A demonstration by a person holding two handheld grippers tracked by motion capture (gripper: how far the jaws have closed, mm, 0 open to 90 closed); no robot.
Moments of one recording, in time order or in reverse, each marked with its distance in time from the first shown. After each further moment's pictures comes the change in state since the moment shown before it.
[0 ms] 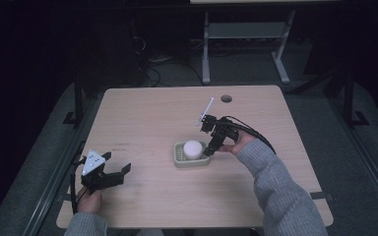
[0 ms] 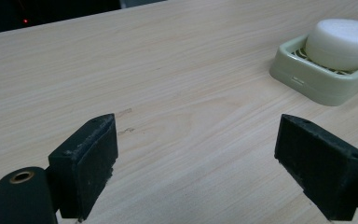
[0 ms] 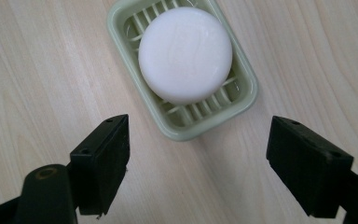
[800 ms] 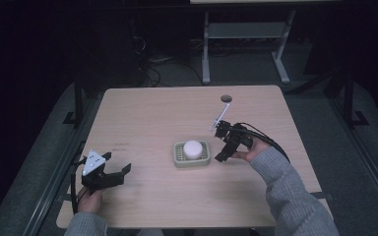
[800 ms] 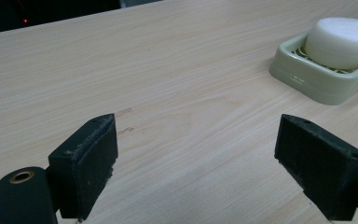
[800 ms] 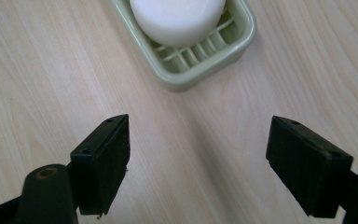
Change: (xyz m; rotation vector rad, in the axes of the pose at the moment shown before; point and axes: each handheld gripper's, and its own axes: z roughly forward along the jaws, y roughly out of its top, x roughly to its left) left arm -0.001 0.000 0.000 0.002 -0.001 0.003; right arm 0.000 -0.043 -0.005 0.002 -0.014 0.050
